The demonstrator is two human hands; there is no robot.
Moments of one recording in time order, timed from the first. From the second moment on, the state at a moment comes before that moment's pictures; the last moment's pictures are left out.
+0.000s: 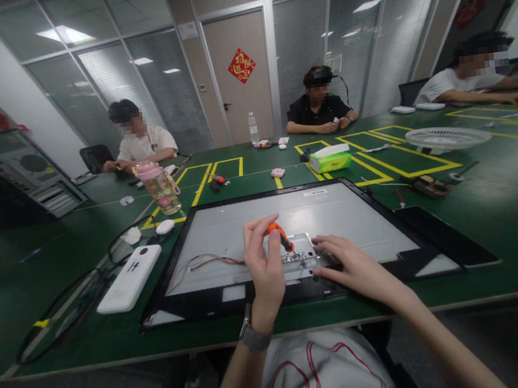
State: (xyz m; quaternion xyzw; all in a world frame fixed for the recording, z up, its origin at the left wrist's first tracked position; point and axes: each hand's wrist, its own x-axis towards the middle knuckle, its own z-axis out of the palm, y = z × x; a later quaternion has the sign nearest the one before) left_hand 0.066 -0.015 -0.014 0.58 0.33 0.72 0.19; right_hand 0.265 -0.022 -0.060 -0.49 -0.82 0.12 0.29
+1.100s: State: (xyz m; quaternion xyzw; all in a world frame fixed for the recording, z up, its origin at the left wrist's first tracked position) left_hand 0.065 -0.017 -0.012 0.58 0.35 0.71 0.21; right_hand 0.265 -0.022 -0.063 -0.48 -0.81 0.11 0.31
